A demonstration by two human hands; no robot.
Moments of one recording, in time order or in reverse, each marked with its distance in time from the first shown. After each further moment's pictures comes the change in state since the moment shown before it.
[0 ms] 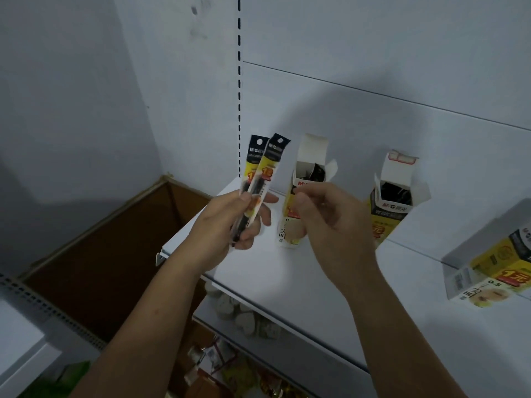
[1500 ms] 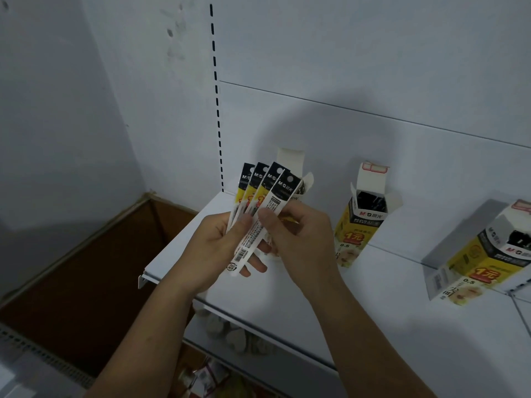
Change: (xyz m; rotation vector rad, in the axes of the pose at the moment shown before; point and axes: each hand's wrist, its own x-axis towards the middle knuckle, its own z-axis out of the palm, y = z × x) left_hand -0.002 0.006 0.022 0.301 0.049 -0.041; right_hand 0.003 0.007 0.018 0.176 -0.005 0.139
